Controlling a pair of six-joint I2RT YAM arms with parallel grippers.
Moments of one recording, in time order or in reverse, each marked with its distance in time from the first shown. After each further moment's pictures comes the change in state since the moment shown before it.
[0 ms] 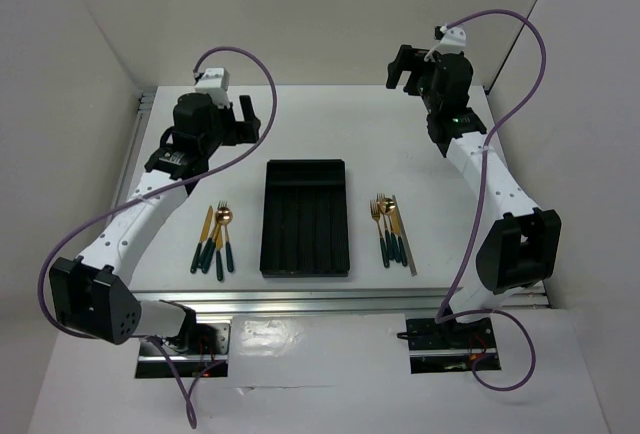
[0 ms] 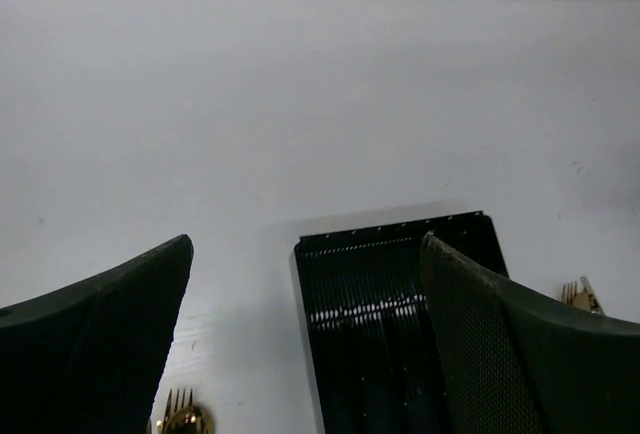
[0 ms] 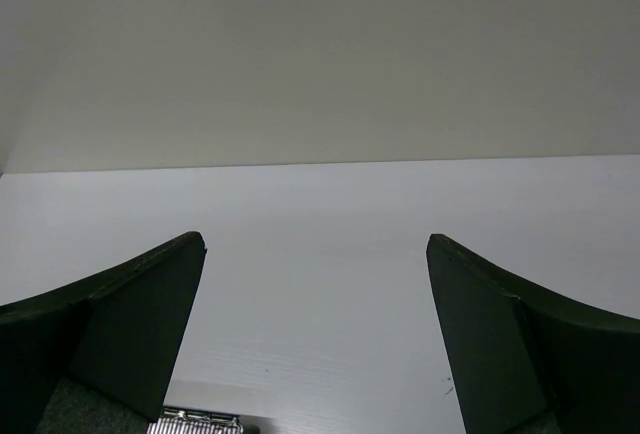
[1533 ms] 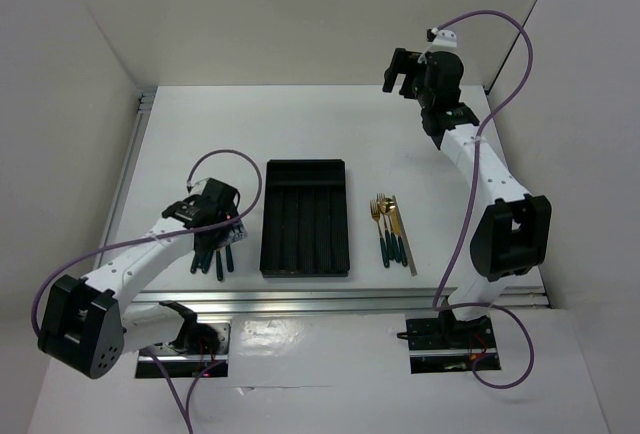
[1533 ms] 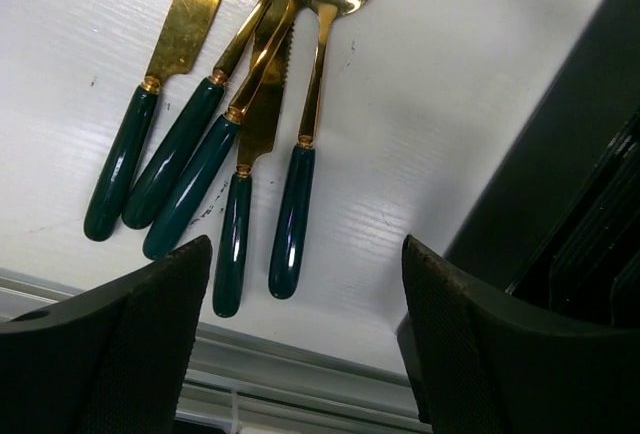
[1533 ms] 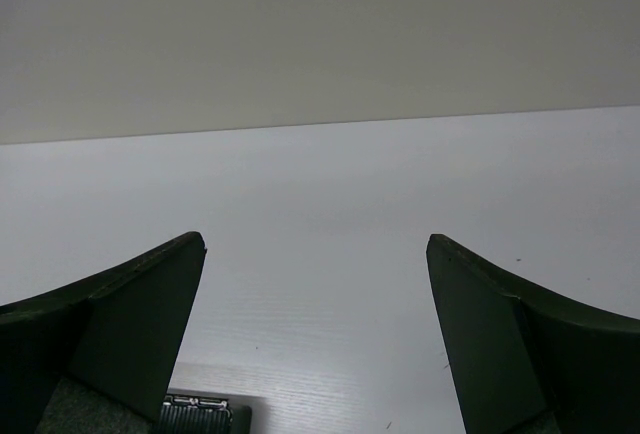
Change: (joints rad) left arm -0.119 -0.186 -0.527 -0.543 -0.242 -0.577; right arm 0.000 0.087 0.062 -0.088 0.015 0.016
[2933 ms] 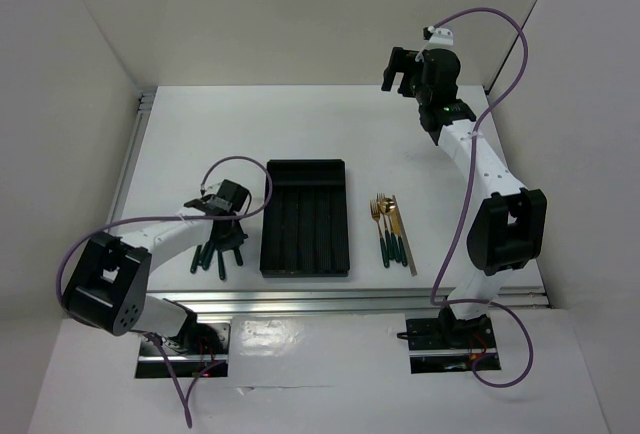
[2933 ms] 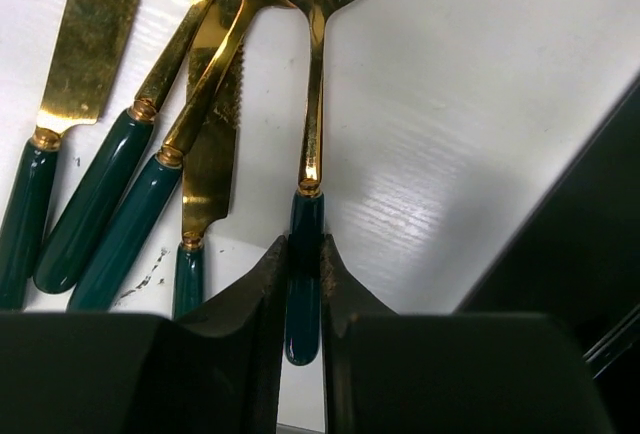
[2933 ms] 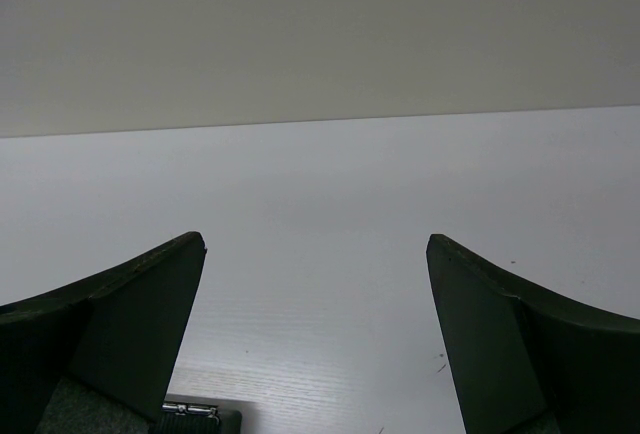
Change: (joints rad) left arm 0.000 0.232 -0.048 0.210 0.035 -0.014; right arm 0.000 0.045 0.045 -0.019 0.007 -0.019
